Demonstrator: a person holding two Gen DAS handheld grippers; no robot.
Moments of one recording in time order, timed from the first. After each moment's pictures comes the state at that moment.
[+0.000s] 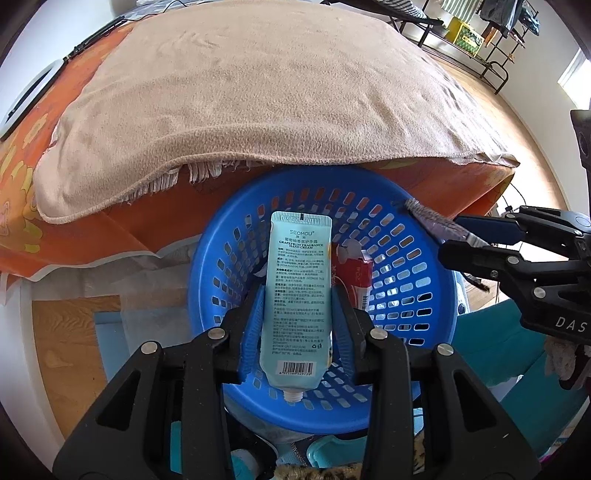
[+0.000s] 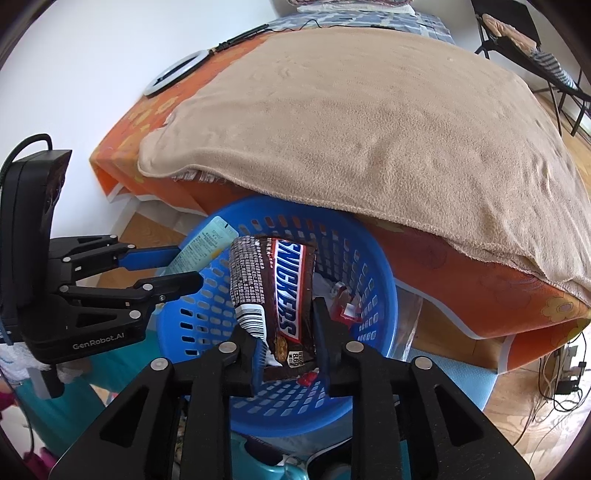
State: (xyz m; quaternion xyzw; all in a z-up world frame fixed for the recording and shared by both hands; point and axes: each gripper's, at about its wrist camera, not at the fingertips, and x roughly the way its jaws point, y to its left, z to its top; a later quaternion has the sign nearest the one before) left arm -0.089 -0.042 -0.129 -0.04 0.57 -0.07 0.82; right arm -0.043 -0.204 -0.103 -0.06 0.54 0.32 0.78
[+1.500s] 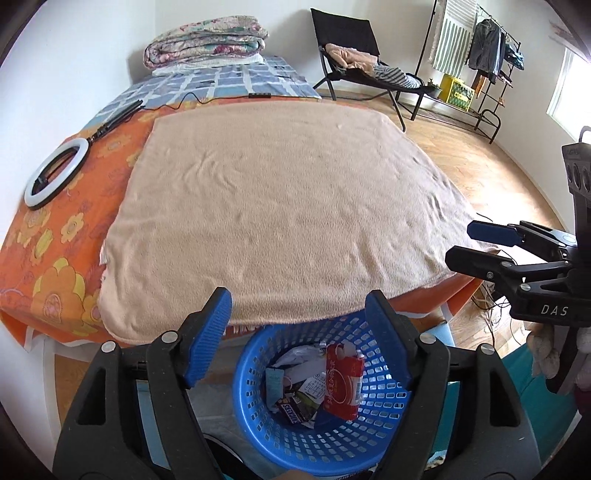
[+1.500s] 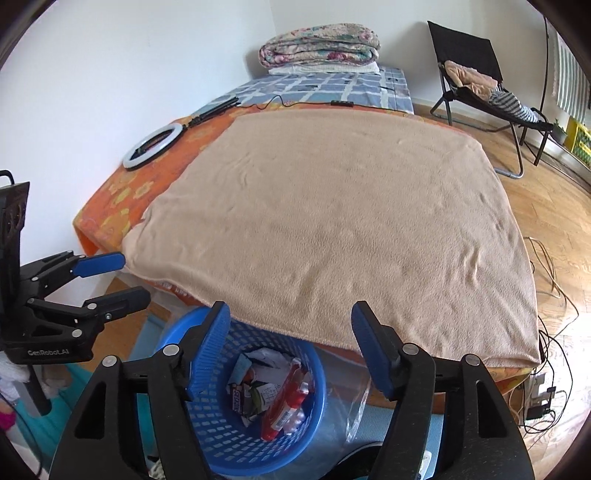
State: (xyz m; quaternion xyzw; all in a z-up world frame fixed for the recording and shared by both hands) left arm -0.054 -0.030 -0.006 -0.04 0.44 -0.05 0.90; right arm 0.002 -0.232 -0.017 -0.05 0.44 0.28 0.85
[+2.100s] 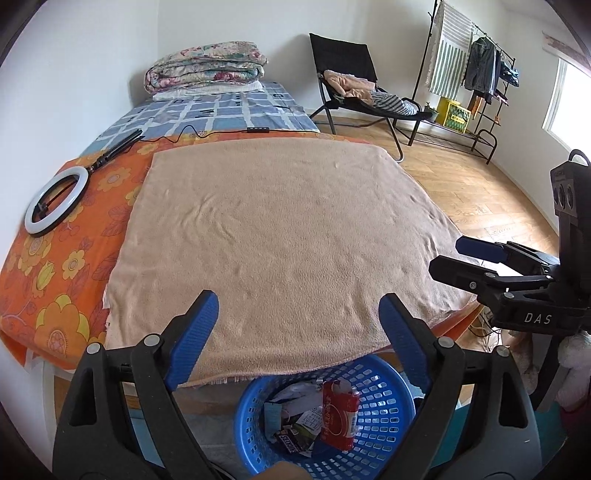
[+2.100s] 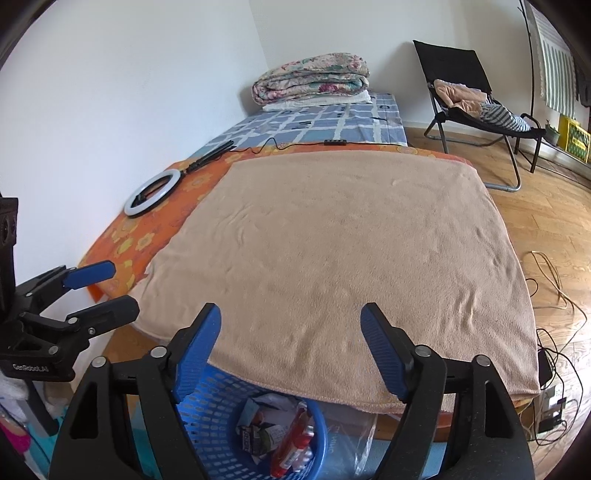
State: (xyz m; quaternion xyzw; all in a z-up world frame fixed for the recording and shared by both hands) left arm -0.028 -0.030 0.020 -0.04 0.40 -0.05 0.92; right arm 0.034 -0.237 0.005 0.01 0.39 0.28 0.88
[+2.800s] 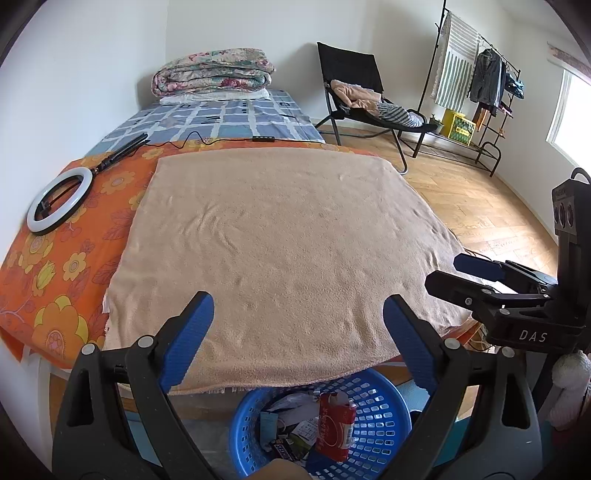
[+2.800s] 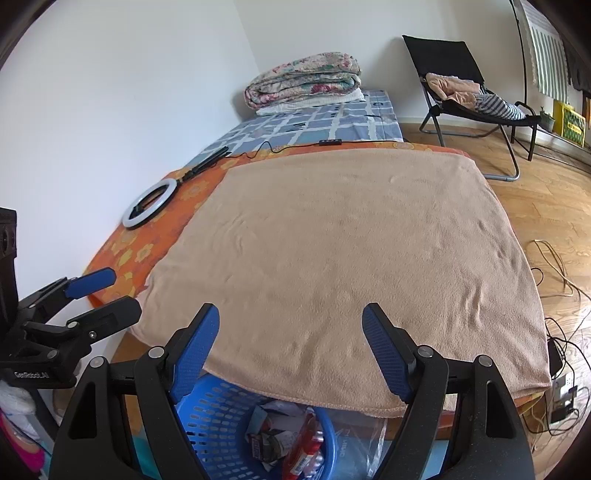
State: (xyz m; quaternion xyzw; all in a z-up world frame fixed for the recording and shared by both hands) left arm -0.024 -0.030 0.024 -0.05 0.38 -0.03 0.92; right arm 0.038 -0.237 0.004 0.03 0.40 0.27 0.88
